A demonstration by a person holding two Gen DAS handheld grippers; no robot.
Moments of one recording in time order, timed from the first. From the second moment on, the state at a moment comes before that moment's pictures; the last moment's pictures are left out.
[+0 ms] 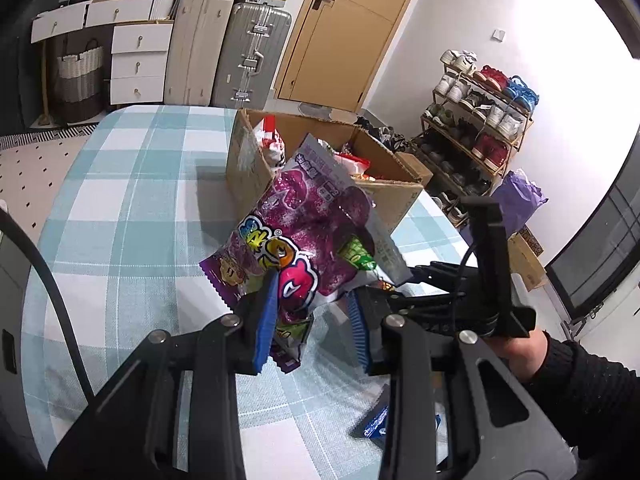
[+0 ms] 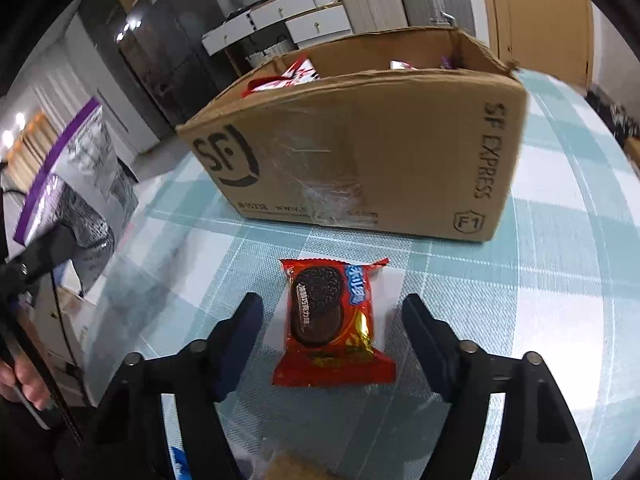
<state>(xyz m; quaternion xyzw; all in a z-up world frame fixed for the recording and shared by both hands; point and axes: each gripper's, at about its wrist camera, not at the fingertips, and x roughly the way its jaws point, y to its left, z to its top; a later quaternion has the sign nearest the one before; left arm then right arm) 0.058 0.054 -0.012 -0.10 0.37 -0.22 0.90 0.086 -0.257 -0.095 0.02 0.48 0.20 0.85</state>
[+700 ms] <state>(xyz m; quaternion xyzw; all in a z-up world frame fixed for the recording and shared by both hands) 0.068 0.048 -0.033 -0.10 0.38 -0.21 0.89 0.070 -0.240 -0.089 0.00 0.46 0.21 0.86</state>
